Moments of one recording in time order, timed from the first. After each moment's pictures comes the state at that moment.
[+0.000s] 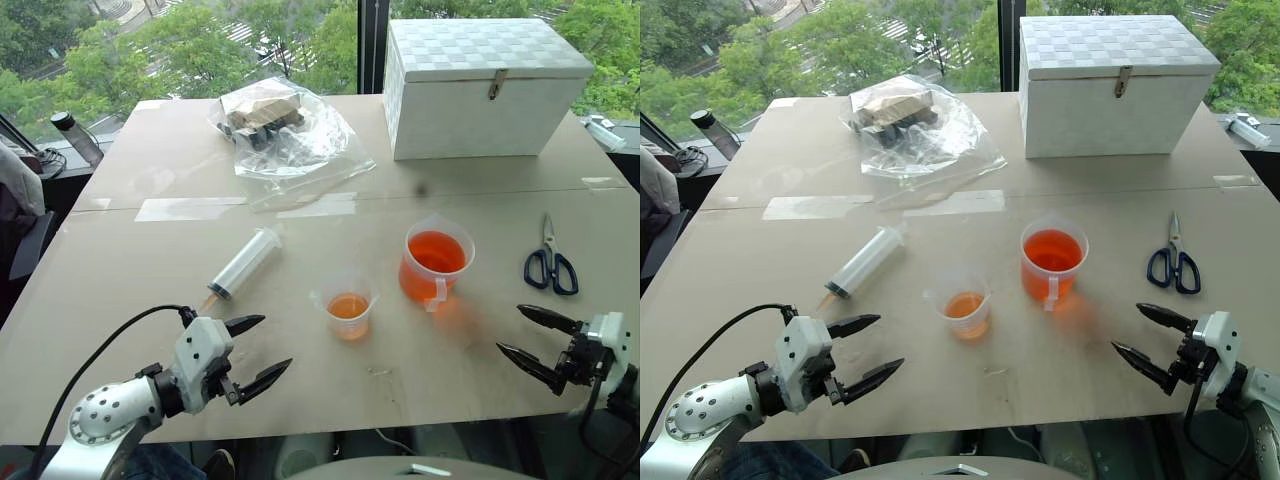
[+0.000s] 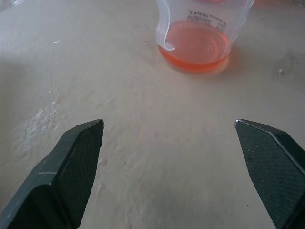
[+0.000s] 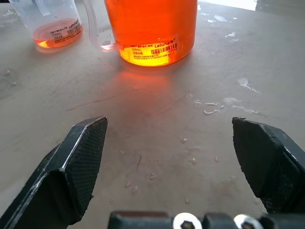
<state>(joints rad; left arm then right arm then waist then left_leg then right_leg) 0.49 0.69 0.23 -0.50 -0.40 0.18 -0.89 0.32 -0.62 -0.33 -0.07 0.55 -0.01 1.15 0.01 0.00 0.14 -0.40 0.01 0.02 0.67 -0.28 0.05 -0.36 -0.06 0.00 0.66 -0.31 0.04</state>
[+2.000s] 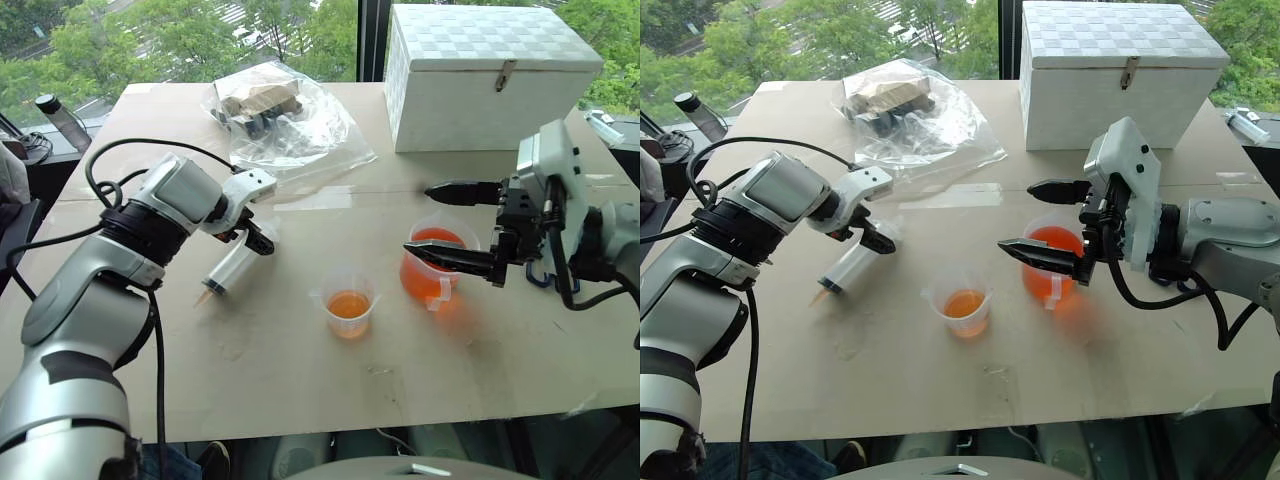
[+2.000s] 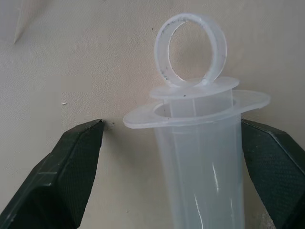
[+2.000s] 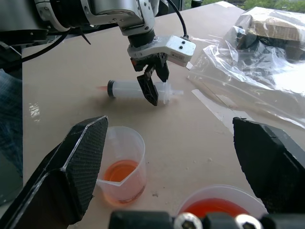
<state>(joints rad) -1.14 0.85 -0.72 0.43 -0.11 1.18 -1.11 -0.59 -0.96 -0.13 -0.65 1.30 1.02 0.42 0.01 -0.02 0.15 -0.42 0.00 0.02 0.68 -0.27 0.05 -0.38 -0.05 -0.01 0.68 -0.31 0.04</state>
